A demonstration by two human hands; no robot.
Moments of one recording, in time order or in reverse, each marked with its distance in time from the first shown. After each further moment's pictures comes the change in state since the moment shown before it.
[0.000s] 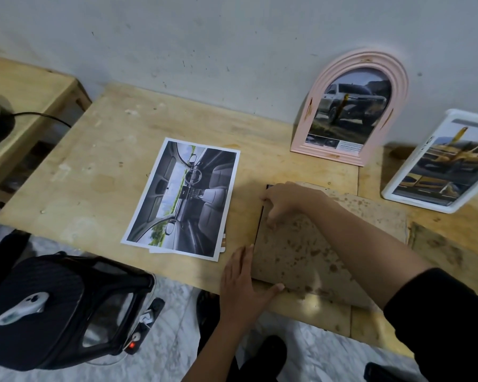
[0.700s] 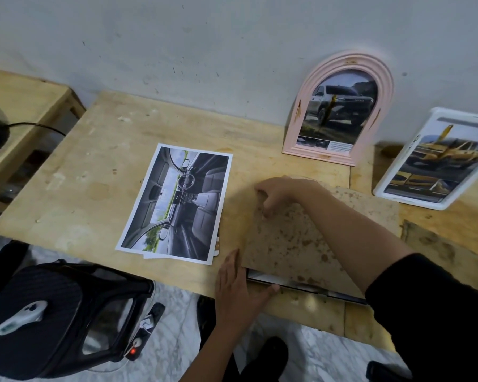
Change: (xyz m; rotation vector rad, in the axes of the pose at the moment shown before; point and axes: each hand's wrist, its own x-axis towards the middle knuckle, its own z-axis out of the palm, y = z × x) left_hand -0.002 0.005 0.004 0.022 0.033 -0.027; right_hand -0.008 0.006 -0.021 0.184 -0.041 0.006
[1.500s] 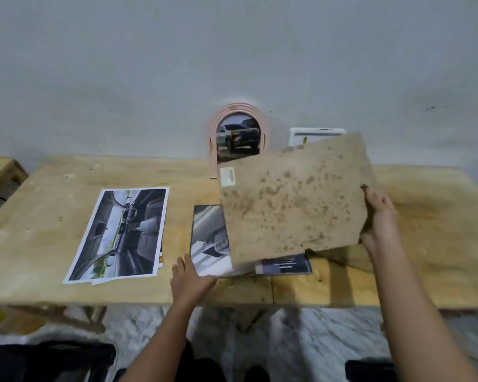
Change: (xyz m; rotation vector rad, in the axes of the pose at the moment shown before) left_hand 0.008 0.036 -0.005 0.076 -0.131 -0.086; right_hand -0.289 0.141 0.121 1.777 1.521 0.059
